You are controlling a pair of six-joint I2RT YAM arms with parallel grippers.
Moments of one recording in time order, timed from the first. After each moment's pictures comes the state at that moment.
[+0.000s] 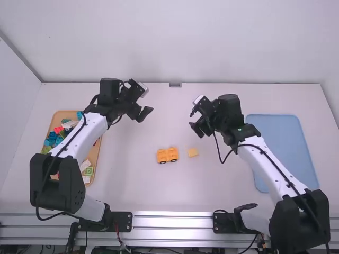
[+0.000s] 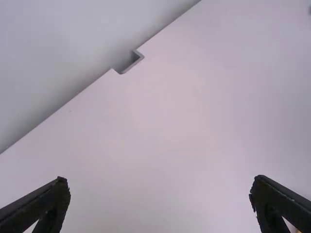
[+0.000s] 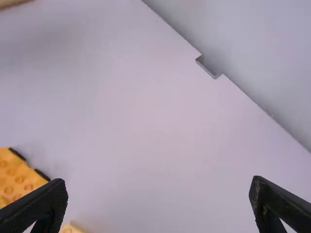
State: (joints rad) left arm -0.07 1.58 1.16 -0.29 0.46 0.50; right arm 0.32 1.36 0.95 -0.30 -0.29 -0.56
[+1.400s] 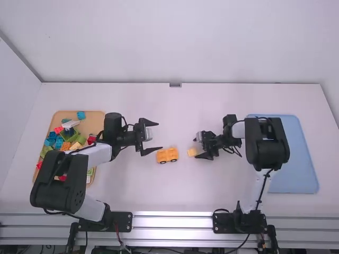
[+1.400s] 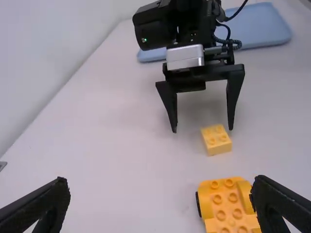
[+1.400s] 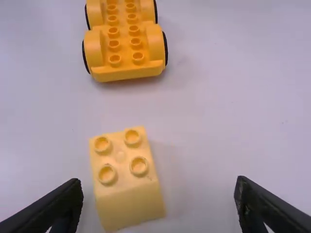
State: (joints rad) left arm -0.07 1.58 0.60 0.35 1.08 0.87; right arm 0.06 2.11 1.00 -0.48 -0.99 -1.63
